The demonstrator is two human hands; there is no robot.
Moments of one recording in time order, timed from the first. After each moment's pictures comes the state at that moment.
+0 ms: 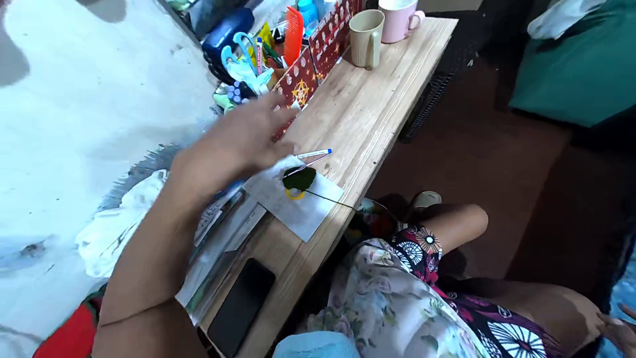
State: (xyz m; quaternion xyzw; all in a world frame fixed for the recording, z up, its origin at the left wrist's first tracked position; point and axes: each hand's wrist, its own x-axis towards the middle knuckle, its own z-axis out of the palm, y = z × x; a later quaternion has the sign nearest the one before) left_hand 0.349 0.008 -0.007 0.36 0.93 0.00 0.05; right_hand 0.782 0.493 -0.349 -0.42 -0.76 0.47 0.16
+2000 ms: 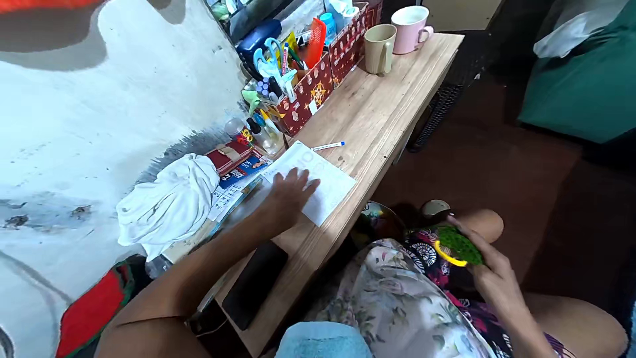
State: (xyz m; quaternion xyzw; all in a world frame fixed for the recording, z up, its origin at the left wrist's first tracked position) left_hand 0.432 -0.035 -0.136 0.36 0.92 -0.09 0.14; right_hand 0.628 0.310 -0.259 -0.08 -0.82 0.56 0.13
